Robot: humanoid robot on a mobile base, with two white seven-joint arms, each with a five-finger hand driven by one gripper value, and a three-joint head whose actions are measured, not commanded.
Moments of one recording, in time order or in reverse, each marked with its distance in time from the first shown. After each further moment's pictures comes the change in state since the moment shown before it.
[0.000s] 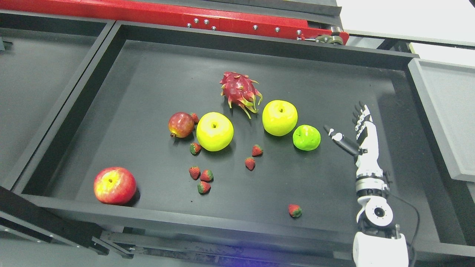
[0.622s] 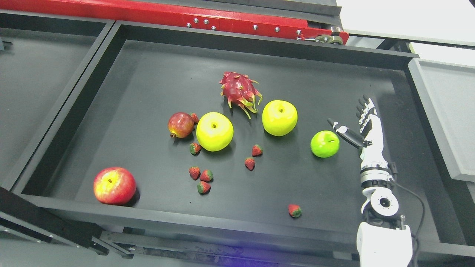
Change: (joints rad) left arm 0.000 0.000 0.000 0.000 0.000 0.001 0.000; right arm -0.086 0.000 -0.032 0.051 0.022 0.032 0.031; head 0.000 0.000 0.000
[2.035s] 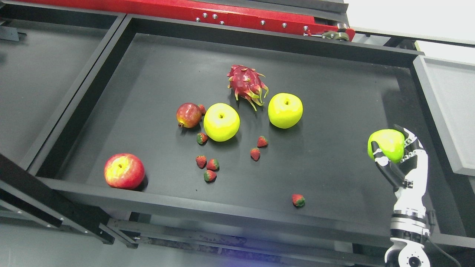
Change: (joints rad) left arm 0.000 0.000 0.000 0.000 0.000 0.001 0.000; right arm 0.315 0.000 -0.118 -0.302 -0.107 -0.185 -0.029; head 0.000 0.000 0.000
